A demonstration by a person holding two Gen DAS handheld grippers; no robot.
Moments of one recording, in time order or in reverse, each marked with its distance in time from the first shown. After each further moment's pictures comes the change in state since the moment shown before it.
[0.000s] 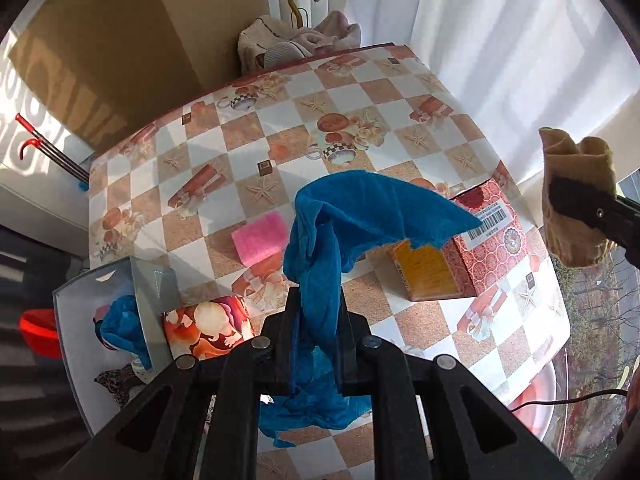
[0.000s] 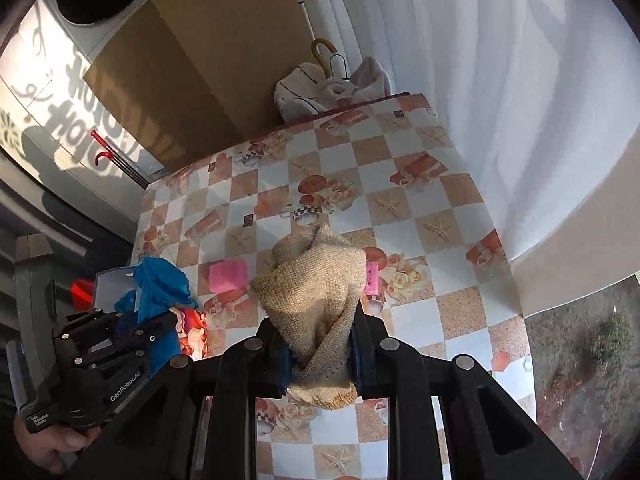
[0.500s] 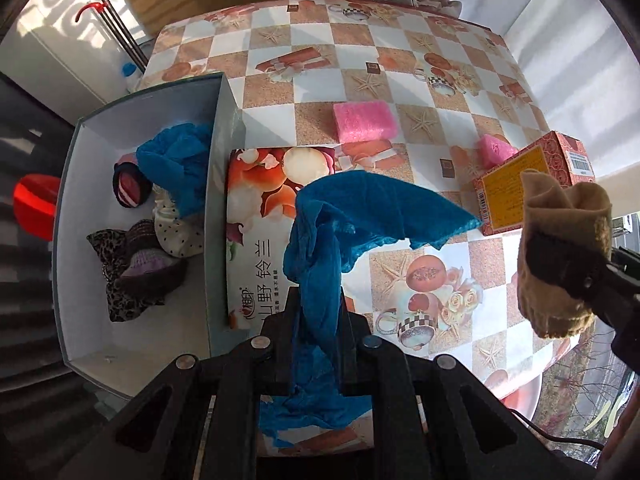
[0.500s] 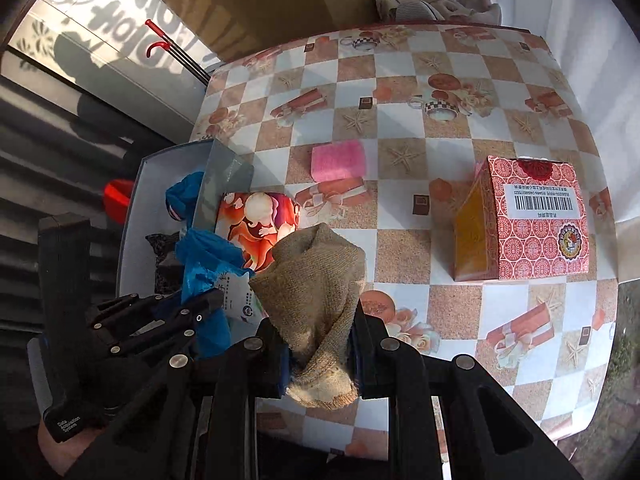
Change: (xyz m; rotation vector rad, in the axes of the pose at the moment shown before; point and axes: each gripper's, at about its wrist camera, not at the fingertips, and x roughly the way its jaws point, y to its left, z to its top) left arm 0.019 0.084 -0.110 -0.299 0.143 0.010; right arm 0.070 0.118 -0.070 -0.159 0.295 0.132
